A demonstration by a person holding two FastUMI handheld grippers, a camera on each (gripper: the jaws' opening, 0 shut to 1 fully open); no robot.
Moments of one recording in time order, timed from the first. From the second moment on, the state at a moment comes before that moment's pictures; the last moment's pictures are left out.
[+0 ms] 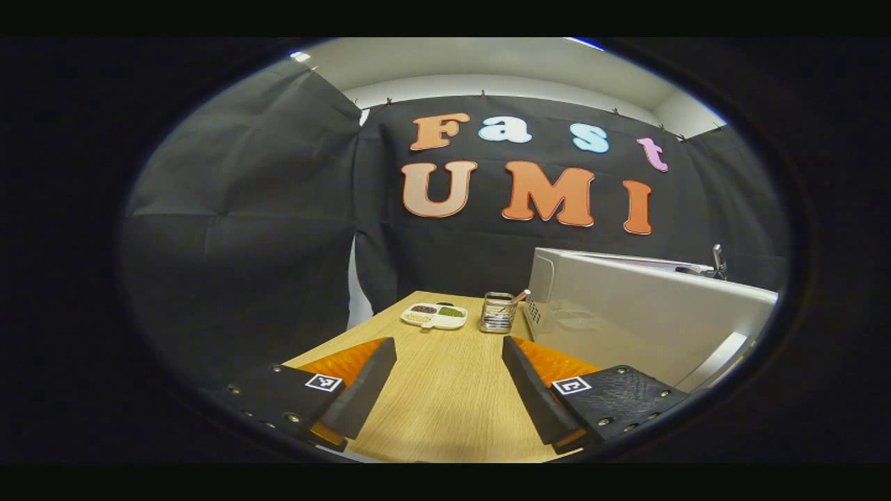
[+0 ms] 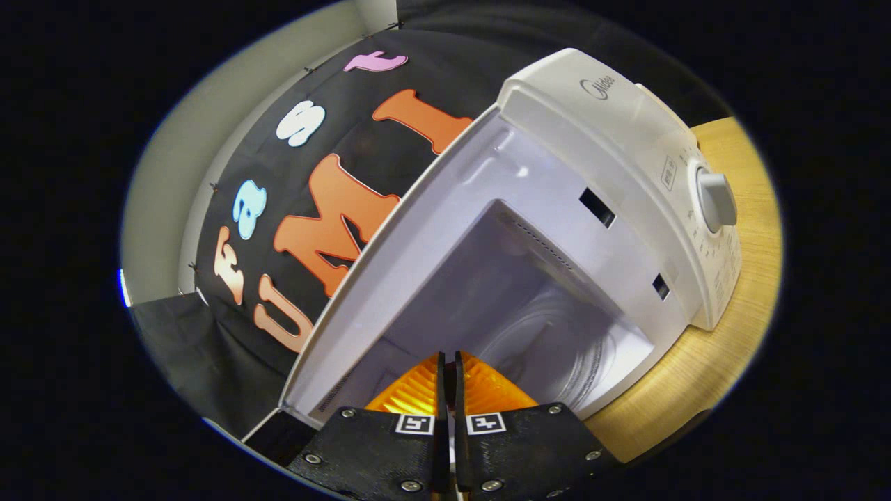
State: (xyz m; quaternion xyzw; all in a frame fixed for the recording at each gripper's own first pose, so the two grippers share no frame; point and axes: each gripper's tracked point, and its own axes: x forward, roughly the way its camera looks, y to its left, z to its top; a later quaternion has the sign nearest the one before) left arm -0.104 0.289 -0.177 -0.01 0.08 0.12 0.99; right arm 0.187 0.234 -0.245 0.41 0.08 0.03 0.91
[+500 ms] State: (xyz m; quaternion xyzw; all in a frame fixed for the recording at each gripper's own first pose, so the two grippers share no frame) left arm -0.111 0.285 -0.174 -0.01 0.09 0.12 0.99; right arm 0.205 0.217 -0.270 0.29 0.12 -0.01 0.95
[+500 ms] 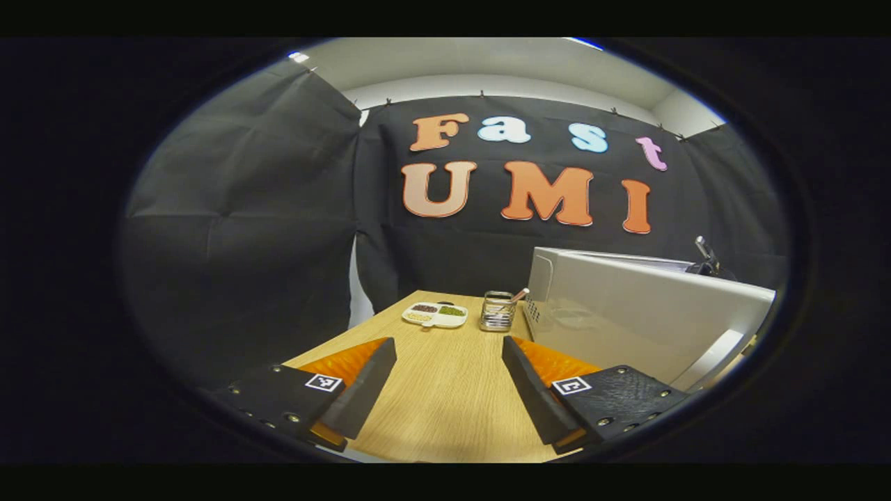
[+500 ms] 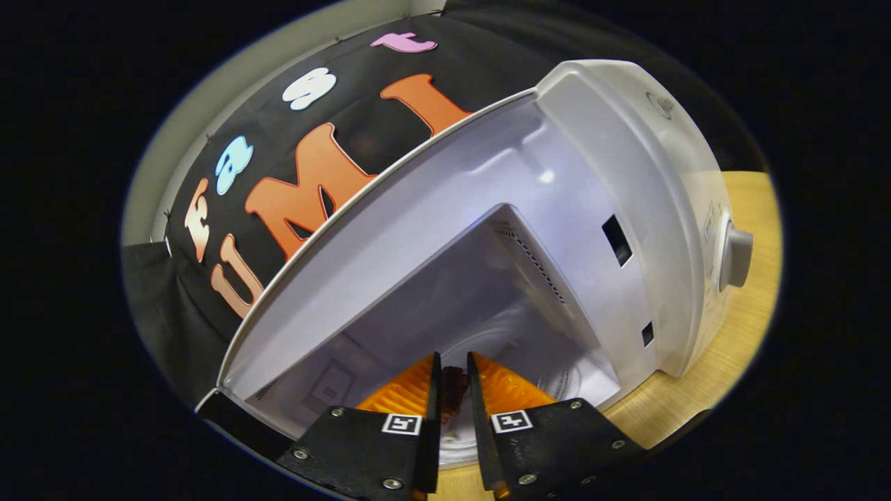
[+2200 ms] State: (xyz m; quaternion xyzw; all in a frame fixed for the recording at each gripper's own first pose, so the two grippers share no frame) left arm -0.114 0.183 -0.192 0.00 0.11 0.03 0.99; right arm 0.028 0.054 -0.080 0.03 0.04 0.04 1.00
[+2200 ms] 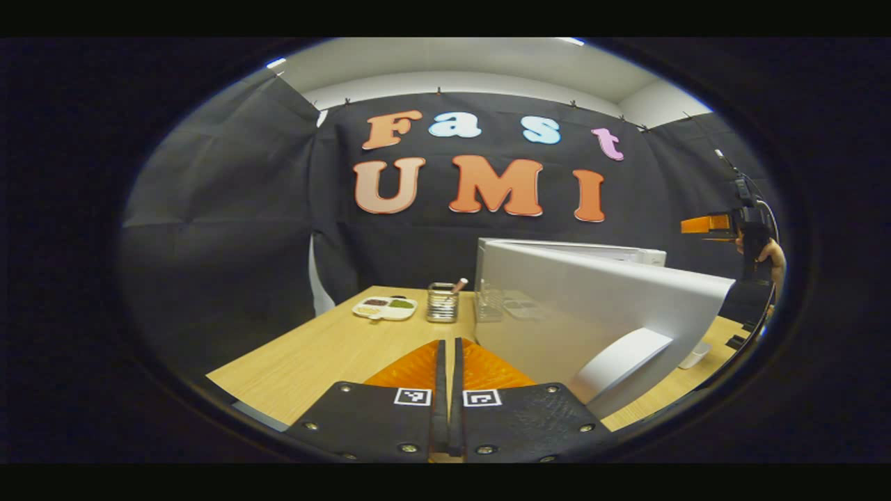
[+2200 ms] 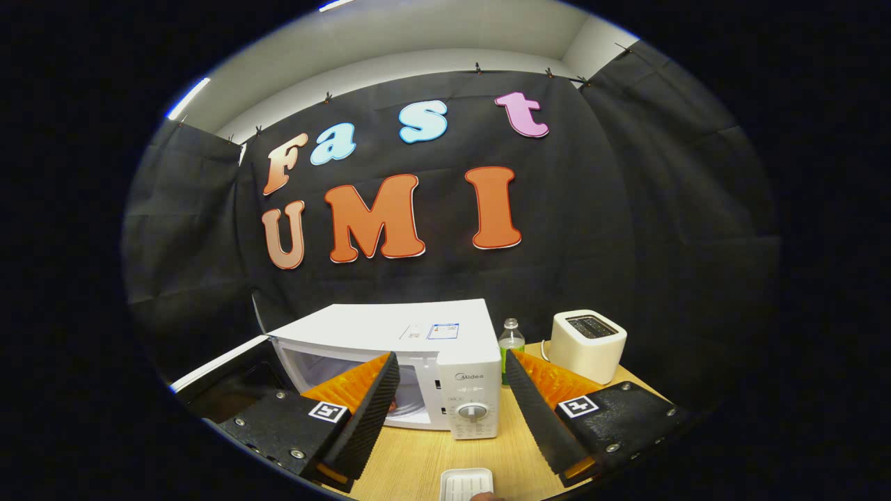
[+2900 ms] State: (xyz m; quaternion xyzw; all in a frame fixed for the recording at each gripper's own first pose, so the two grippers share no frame) left arm -0.075 0.040 -0.201 0.00 0.10 -0.10 0.99; right arm 0.005 -0.025 -0.061 0.00 0.04 0.00 1.00
